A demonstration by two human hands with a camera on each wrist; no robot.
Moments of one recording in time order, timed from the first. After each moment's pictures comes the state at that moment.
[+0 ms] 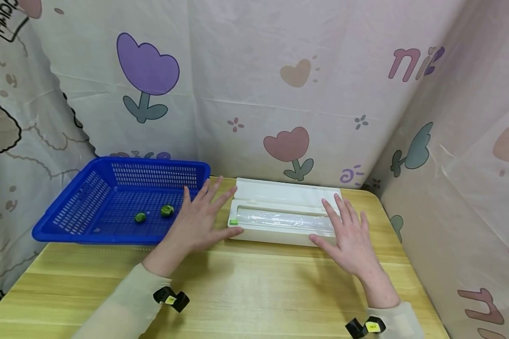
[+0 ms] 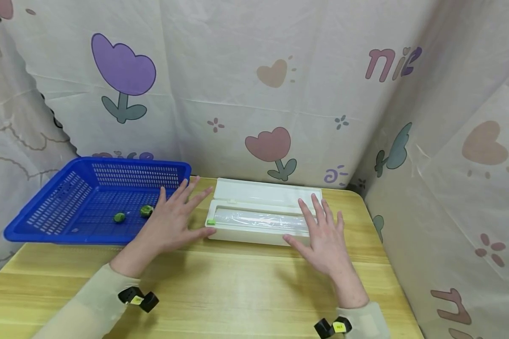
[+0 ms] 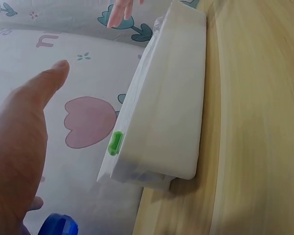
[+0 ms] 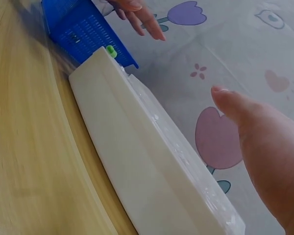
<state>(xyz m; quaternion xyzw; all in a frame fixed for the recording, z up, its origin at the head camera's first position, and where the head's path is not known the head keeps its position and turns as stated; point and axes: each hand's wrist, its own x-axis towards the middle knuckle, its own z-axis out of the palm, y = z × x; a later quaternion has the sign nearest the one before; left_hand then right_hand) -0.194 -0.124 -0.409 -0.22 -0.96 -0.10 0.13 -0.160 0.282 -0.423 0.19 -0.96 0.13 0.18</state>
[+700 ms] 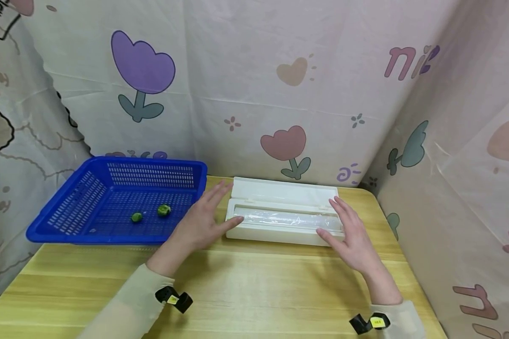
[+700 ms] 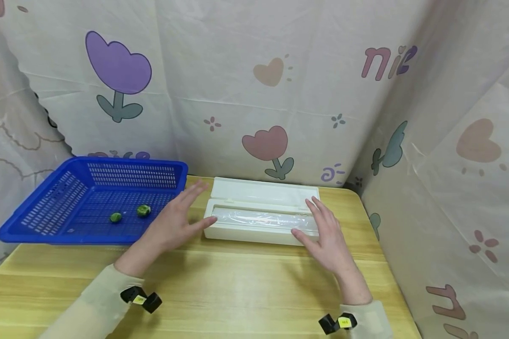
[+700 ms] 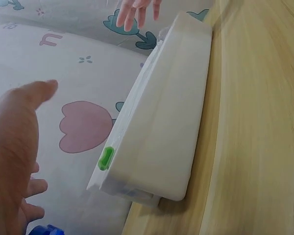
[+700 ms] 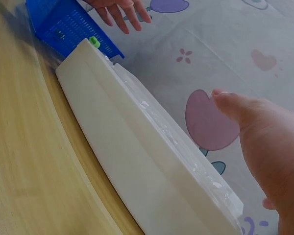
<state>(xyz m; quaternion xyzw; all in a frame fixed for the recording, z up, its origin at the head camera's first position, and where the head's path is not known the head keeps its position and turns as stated) -0.194 -0.111 -0.413 -0.22 -0.92 -0.31 0.10 -0.163 0.301 -0.428 0.19 -0.92 0.29 0.17</state>
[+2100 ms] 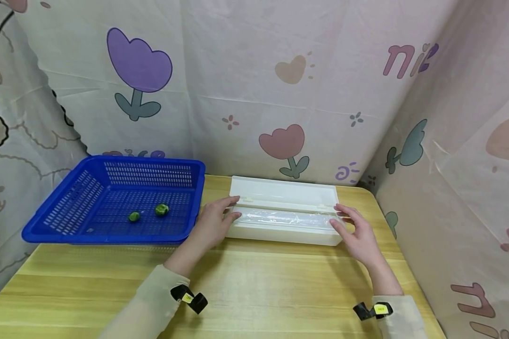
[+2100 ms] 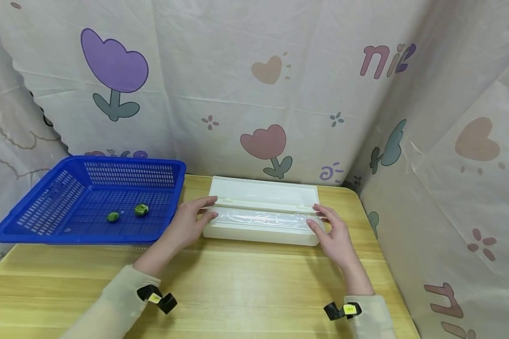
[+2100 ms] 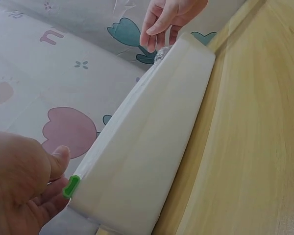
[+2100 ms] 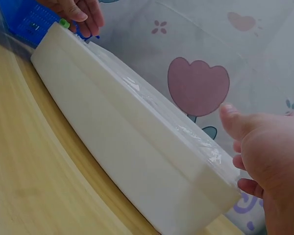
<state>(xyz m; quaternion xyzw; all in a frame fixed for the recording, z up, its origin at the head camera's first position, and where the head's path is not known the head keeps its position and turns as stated) -0.203 -0.079 -0.434 -0.16 -0.88 -0.45 0.06 -0.178 0.328 -0.448 0.15 -0.88 0.42 0.17</state>
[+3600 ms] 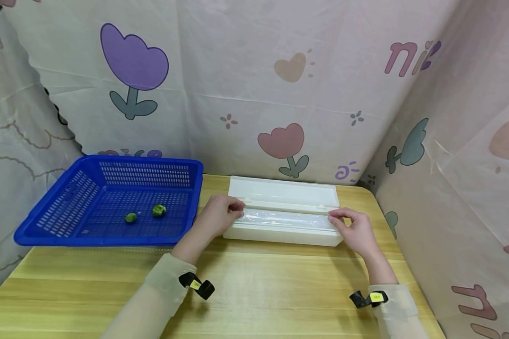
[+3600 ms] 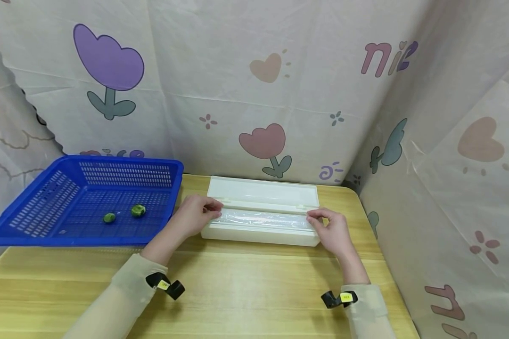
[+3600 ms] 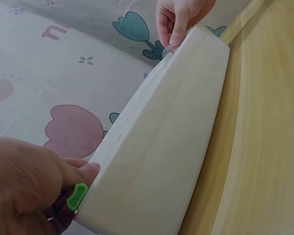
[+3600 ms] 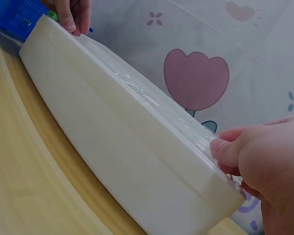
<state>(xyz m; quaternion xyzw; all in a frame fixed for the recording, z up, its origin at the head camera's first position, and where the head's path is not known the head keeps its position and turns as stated) -0.233 -0.068 -0.426 -0.14 -0.91 -0.39 -0.02 -0.201 0.330 -0.450 0.08 -0.91 0.40 0.12</state>
